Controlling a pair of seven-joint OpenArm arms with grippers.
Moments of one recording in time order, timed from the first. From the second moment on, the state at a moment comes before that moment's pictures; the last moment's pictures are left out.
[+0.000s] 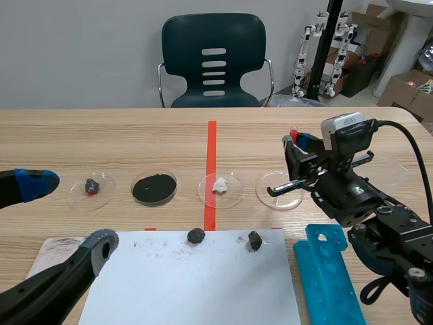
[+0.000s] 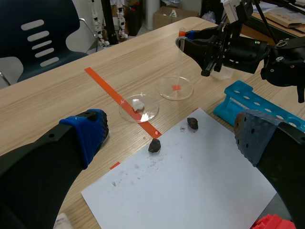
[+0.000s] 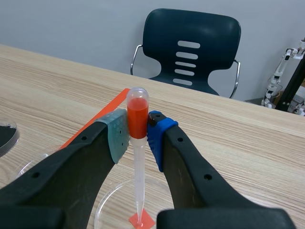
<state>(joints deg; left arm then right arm) 56.5 -23.8 -11.3 123.3 -8.7 -32.9 -20.2 4.6 14.6 -13.2 56.1 4.2 13.3 38.9</state>
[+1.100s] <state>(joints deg) 56.6 -23.8 -11.3 123.3 -8.7 -32.9 -20.2 -4.2 21.6 -13.2 80.0 9.4 7.7 29.1</state>
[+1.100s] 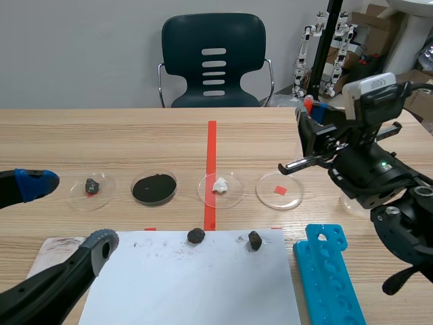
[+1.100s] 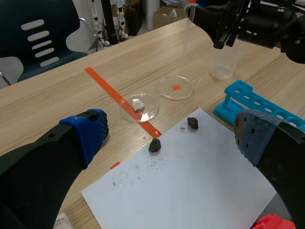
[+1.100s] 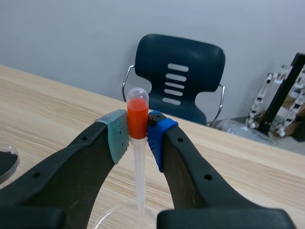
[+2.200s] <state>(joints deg) 56.6 -23.8 -11.3 123.3 -8.7 -32.9 -20.2 -57.4 29.8 -2.6 119.3 13.4 1.6 36.8</state>
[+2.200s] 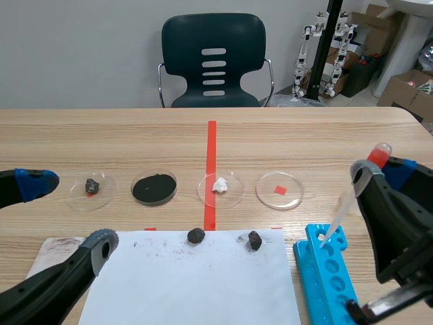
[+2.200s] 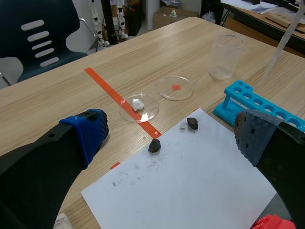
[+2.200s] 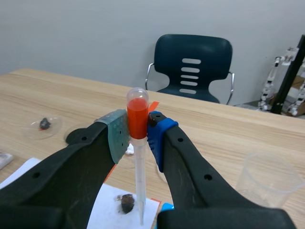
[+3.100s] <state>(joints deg) 56.6 -23.8 -11.3 123.3 -8.7 -32.9 -20.2 -59.8 29.8 -2.6 119.3 13.4 3.2 37.0</state>
